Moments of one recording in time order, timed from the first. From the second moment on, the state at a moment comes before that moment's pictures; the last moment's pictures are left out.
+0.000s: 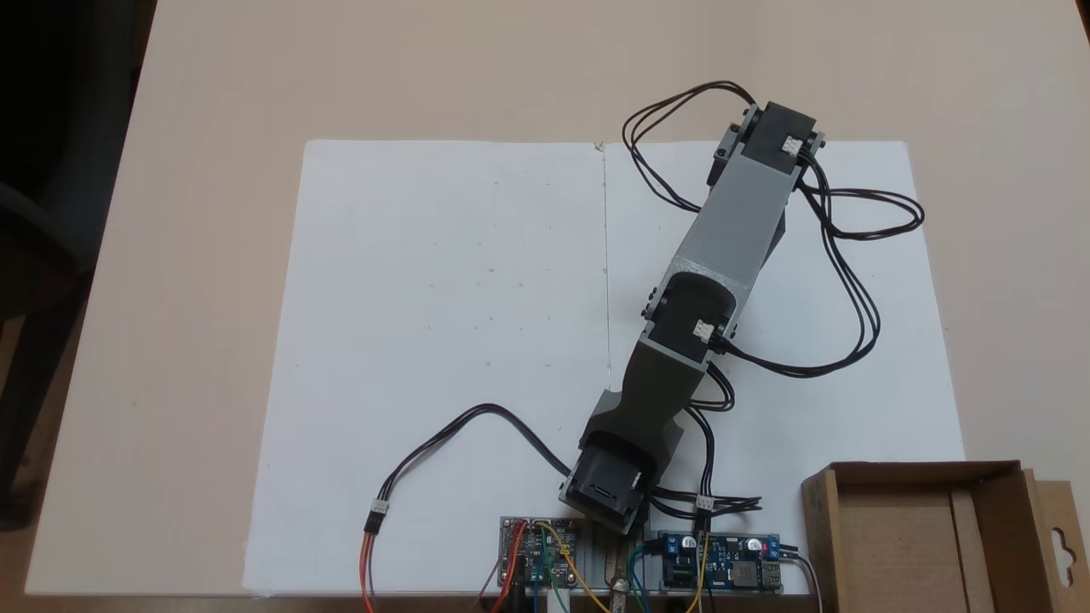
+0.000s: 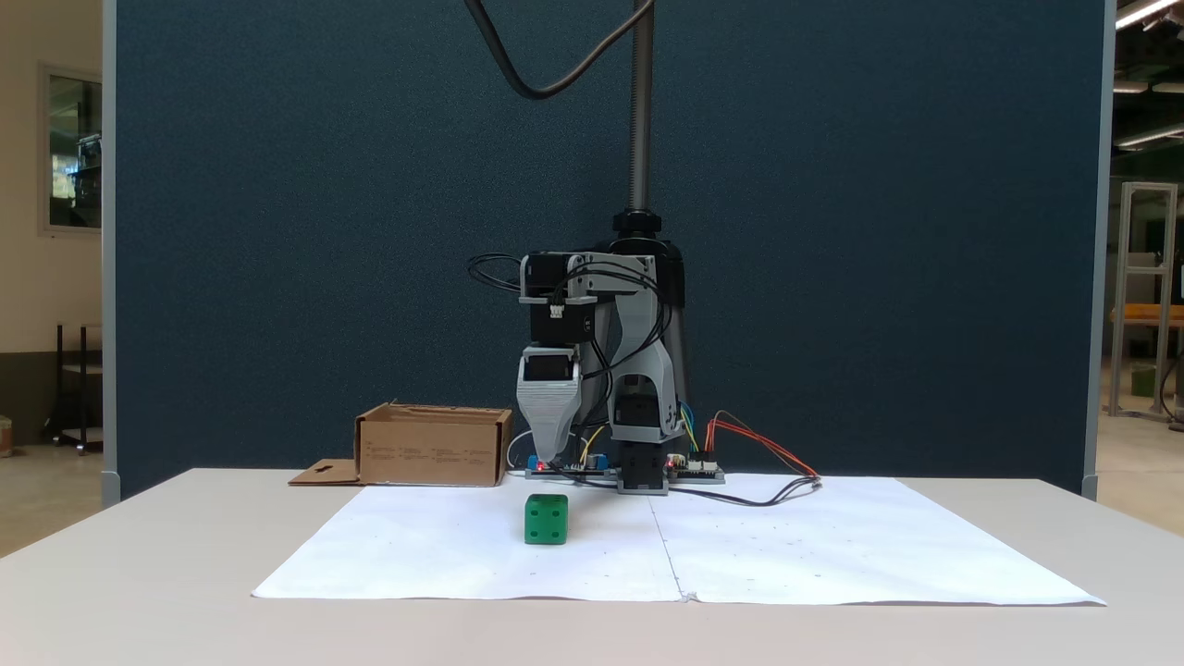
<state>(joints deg) 27.0 75.3 47.5 93.1 -24.5</state>
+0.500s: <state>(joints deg) 27.0 75.3 47.6 91.6 -24.5</state>
